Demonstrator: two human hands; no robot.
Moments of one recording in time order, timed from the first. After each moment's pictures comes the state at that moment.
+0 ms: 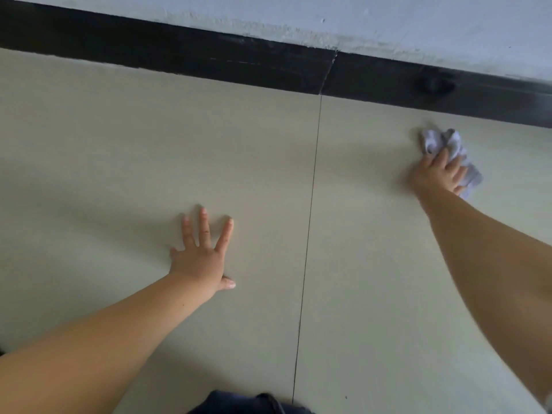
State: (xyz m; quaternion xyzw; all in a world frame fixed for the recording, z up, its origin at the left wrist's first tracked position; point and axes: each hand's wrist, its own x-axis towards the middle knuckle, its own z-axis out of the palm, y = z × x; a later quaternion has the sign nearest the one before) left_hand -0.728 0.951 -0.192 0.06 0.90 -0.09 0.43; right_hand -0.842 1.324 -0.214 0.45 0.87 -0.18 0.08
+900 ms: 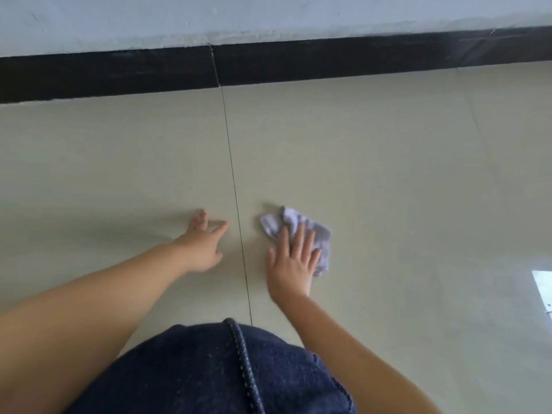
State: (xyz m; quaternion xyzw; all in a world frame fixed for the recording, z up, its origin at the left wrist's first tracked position) left_hand -0.713 1.033 -0.173 0.17 0.86 -0.02 0.48; right_hand -0.587 1.181 -0.214 0.28 0.93 -0.20 0.17
